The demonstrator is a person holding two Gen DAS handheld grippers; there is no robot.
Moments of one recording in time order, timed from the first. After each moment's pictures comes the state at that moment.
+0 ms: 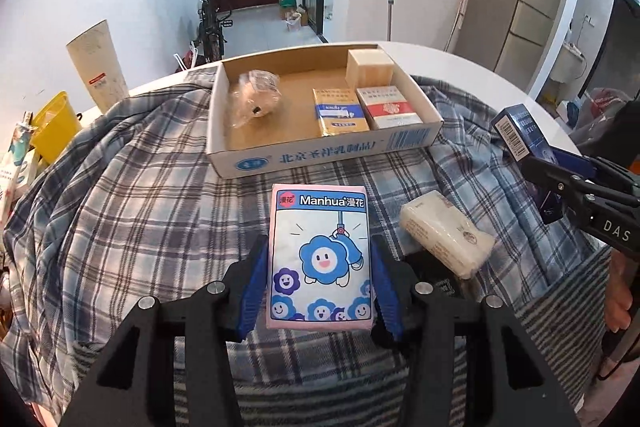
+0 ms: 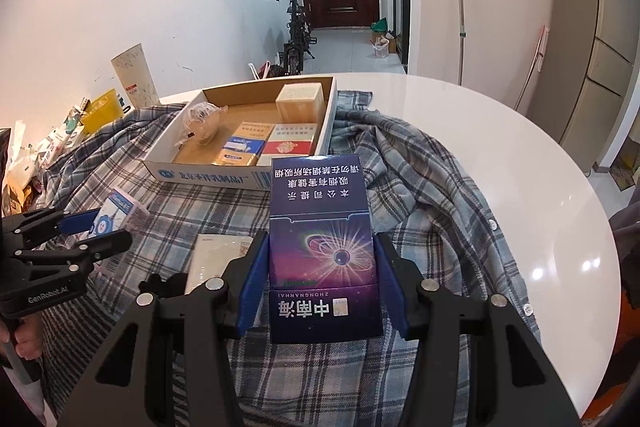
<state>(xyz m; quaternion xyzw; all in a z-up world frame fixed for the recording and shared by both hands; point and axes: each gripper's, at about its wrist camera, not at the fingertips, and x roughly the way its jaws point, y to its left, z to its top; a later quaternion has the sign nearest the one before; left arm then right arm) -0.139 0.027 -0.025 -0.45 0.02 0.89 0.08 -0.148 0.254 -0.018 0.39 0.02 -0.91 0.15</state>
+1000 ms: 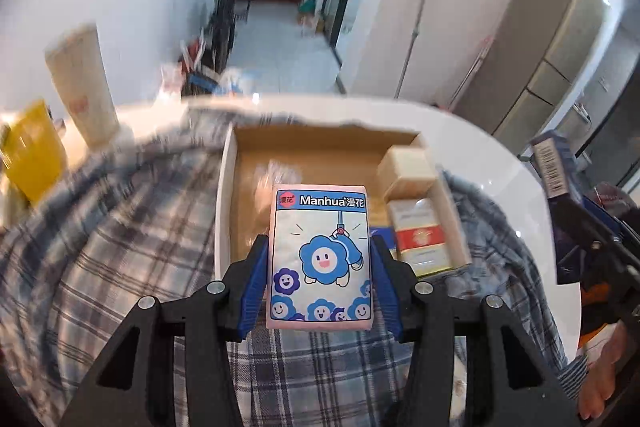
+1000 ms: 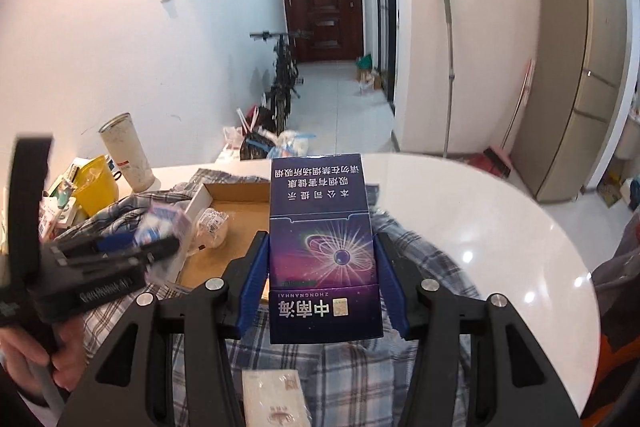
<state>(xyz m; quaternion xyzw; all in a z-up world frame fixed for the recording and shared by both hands) -0.274 -0.009 -0.002 -0.46 -0.09 0.88 0.07 -0.228 0.199 0.053 0.36 0.01 -0.93 0.12</state>
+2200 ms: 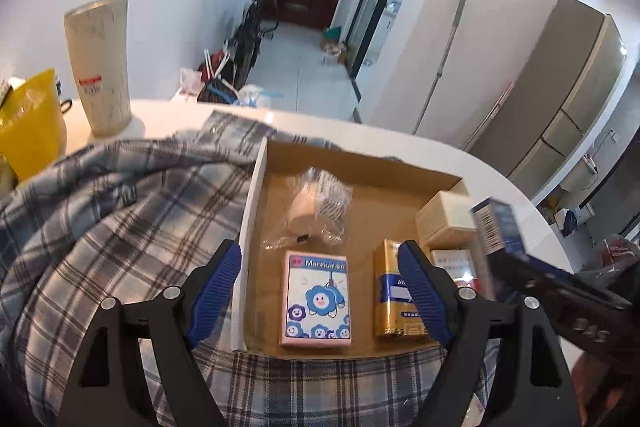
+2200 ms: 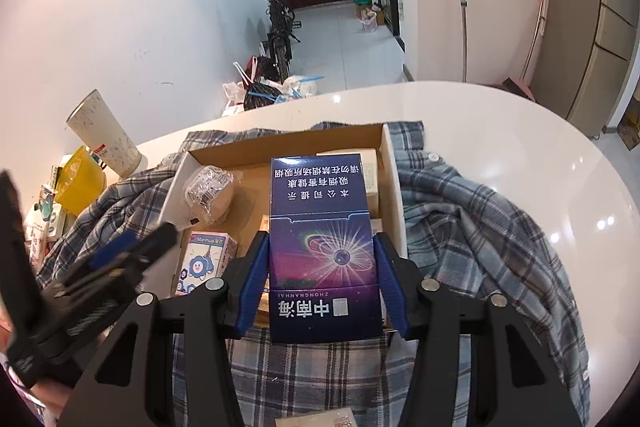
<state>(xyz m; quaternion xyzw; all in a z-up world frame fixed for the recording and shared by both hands) -0.287 -0.037 -0.025 -0.39 -0.14 0.91 0.03 -0.289 0.169 -0.013 0.45 -0.04 -0.88 0.12</state>
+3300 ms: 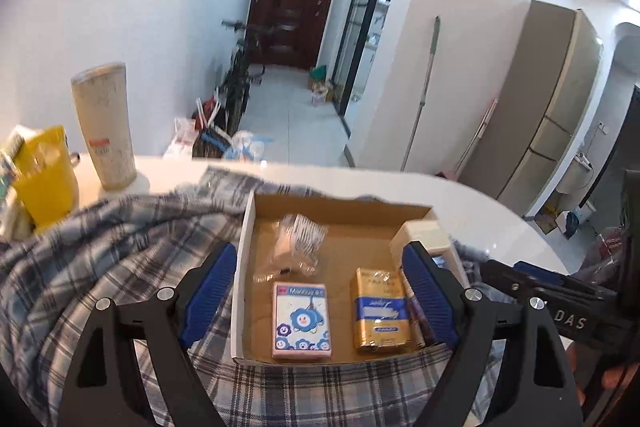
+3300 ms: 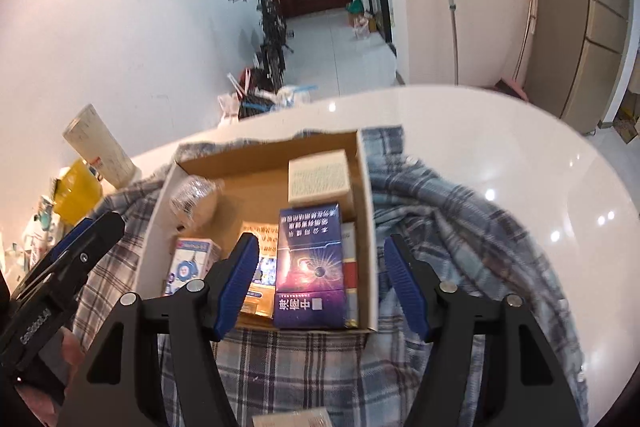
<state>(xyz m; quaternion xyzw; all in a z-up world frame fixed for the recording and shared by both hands) -0.253 -0.023 0.022 -0.31 -0.10 0.94 0.04 -0.272 0.201 0.007 0.42 -0.06 -0.90 0.11</state>
